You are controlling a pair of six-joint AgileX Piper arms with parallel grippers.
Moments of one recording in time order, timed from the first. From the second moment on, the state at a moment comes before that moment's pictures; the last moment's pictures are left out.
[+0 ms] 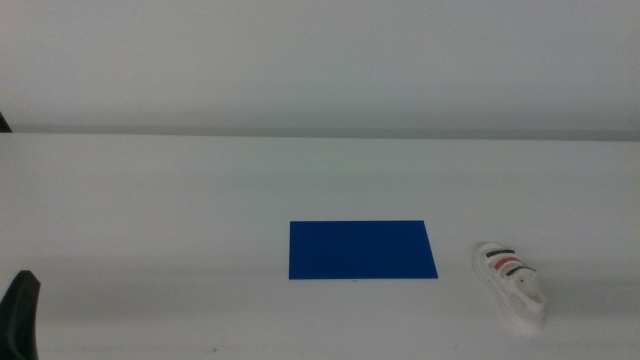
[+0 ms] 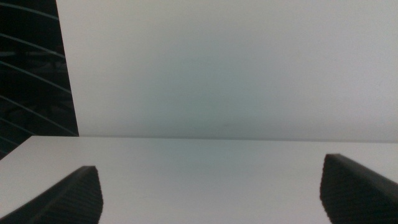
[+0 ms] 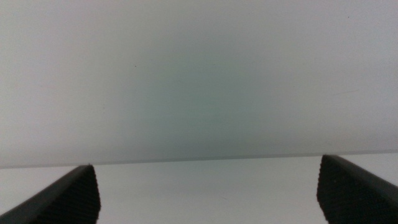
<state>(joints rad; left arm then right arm) 0.04 0.00 0.00 0.10 0.11 -0.17 0.01 0.00 -0.01 -0.01 0.05 0.02</state>
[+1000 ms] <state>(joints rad) 0.04 0.00 0.00 0.10 0.11 -0.17 0.01 0.86 -0.89 0.18 1.18 0.07</state>
